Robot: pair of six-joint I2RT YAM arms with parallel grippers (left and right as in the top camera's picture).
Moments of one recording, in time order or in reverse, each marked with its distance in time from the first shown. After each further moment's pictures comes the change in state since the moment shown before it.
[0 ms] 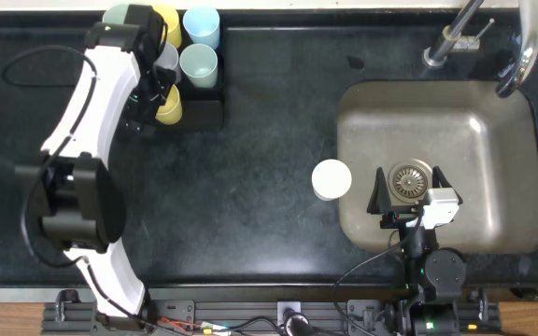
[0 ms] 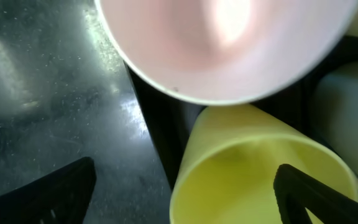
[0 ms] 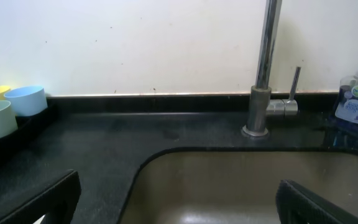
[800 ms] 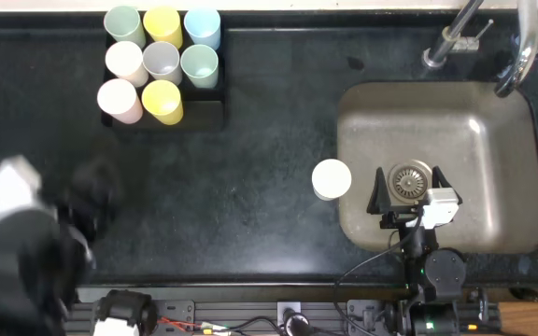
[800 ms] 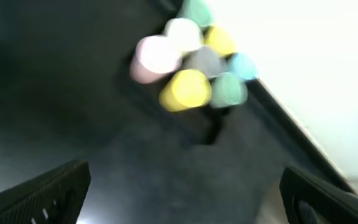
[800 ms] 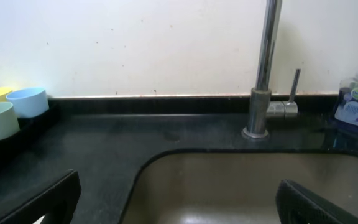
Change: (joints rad) left arm -0.063 -1.417 -0.659 0.140 -0.105 0.501; right arm 0.000 0.000 0.000 0.001 0.000 0.000
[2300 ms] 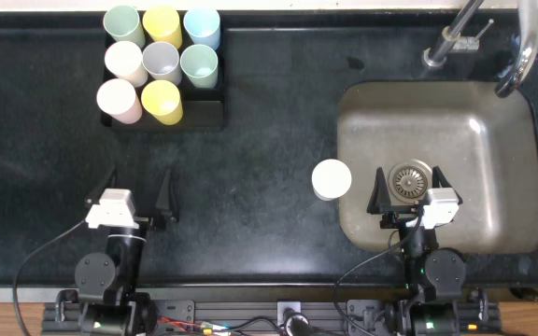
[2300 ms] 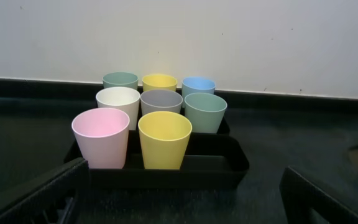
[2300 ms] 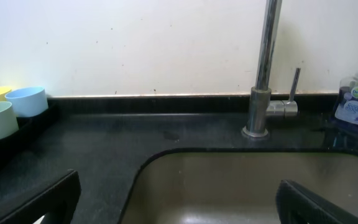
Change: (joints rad) left arm 0.079 -0.585 -1.092 1.117 0.280 0.797; right arm 0.000 0.000 0.000 -0.002 0.000 0.000
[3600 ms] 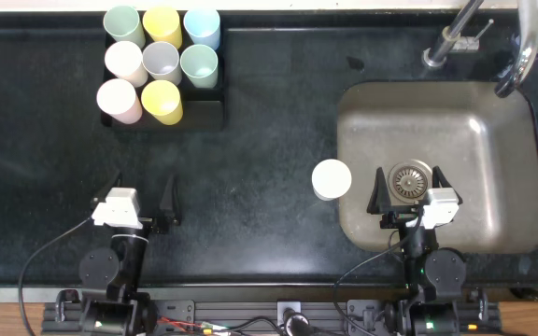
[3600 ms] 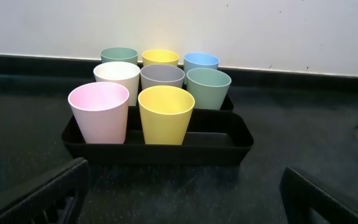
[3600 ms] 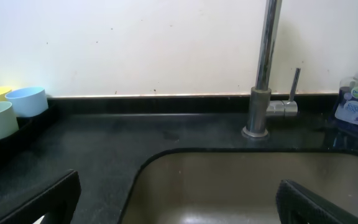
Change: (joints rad) left arm 0.000 -0.004 -0.011 -0.073 0.002 0.000; right arm 0.000 0.000 0.000 0.000 0.000 0.000
